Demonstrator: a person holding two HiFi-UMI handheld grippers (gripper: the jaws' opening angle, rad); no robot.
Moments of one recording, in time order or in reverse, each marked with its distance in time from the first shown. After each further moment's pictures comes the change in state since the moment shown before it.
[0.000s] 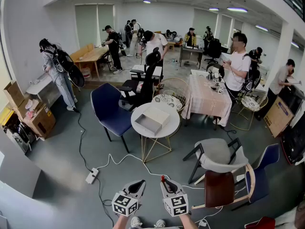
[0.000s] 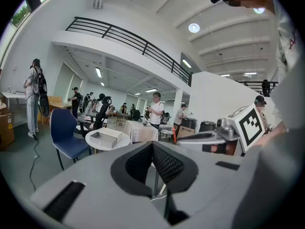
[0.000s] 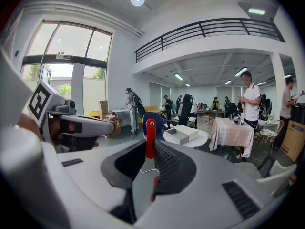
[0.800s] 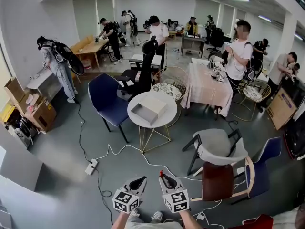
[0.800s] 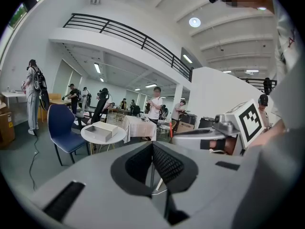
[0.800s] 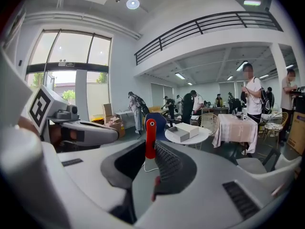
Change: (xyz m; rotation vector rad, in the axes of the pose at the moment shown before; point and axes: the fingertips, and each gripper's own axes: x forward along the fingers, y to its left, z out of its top) left arm 0.034 -0.045 -0.024 0.000 0.050 0.003; right arm -0.021 -0.033 -0.019 0.041 -0.017 0.064
